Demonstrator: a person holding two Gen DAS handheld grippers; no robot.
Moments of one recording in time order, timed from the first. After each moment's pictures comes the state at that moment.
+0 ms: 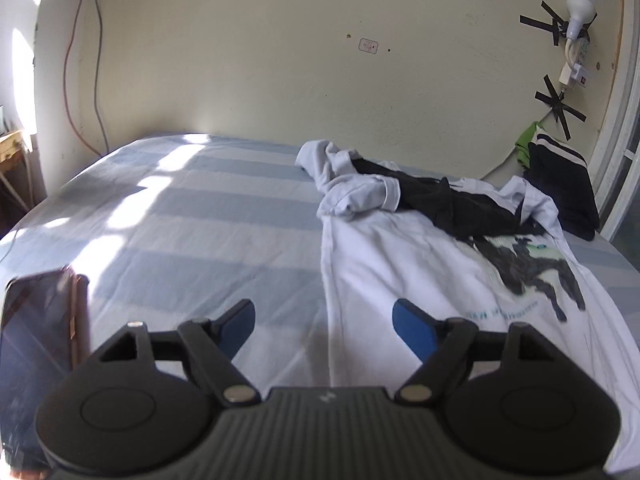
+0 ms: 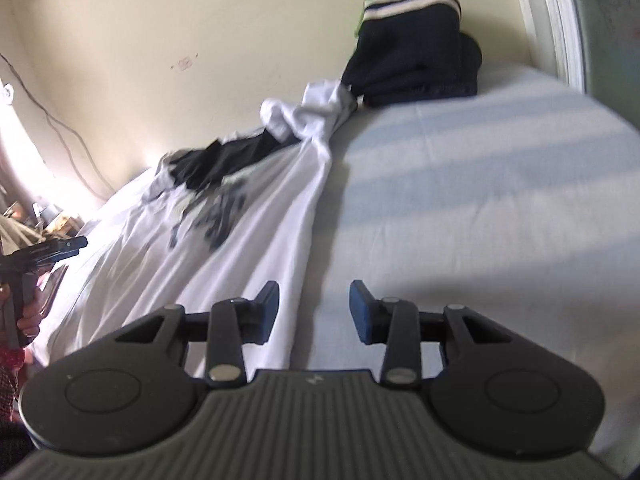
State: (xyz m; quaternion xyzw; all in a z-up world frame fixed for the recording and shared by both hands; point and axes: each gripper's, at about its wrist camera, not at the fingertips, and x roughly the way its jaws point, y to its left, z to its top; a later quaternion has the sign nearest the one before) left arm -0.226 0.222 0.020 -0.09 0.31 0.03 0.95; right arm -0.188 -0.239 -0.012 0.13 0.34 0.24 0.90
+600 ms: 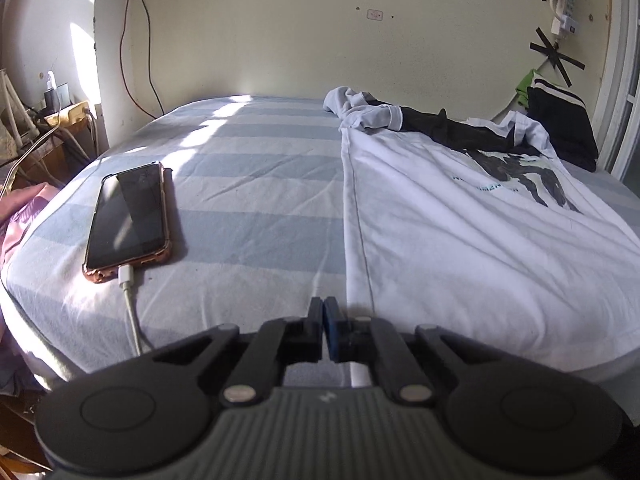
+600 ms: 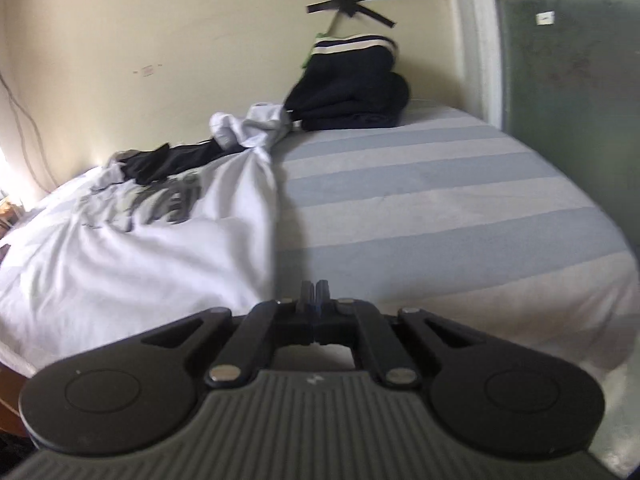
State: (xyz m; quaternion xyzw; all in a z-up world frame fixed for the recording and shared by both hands) left arm -0.344 0.185 0.009 -0.06 0.34 0.08 0.93; right arm -0.242 -0.259 -0.005 0.05 0.28 0.12 0.95
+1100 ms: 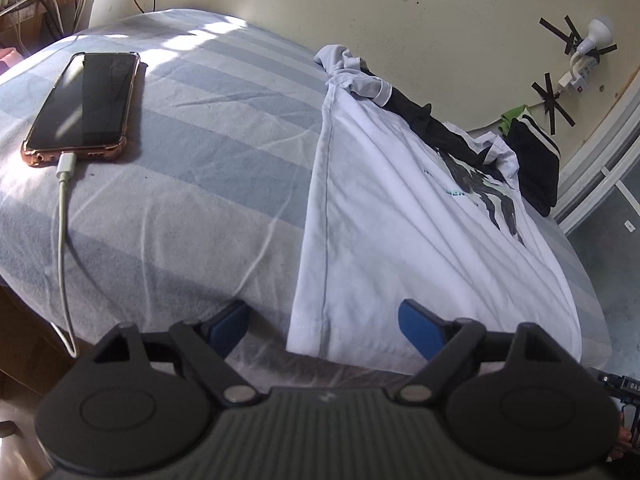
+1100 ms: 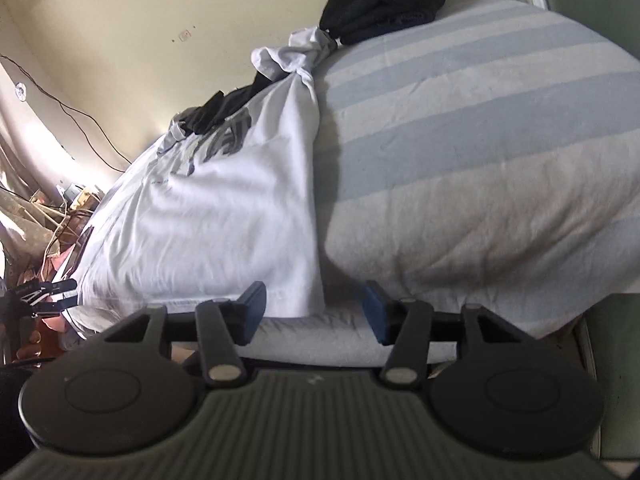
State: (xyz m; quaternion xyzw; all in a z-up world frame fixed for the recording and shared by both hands) left arm -0.331 0.201 -0.014 -0.25 0.38 0.01 0.89; right arm -0.238 -0.283 -0.045 0.17 0.40 0.25 0.87
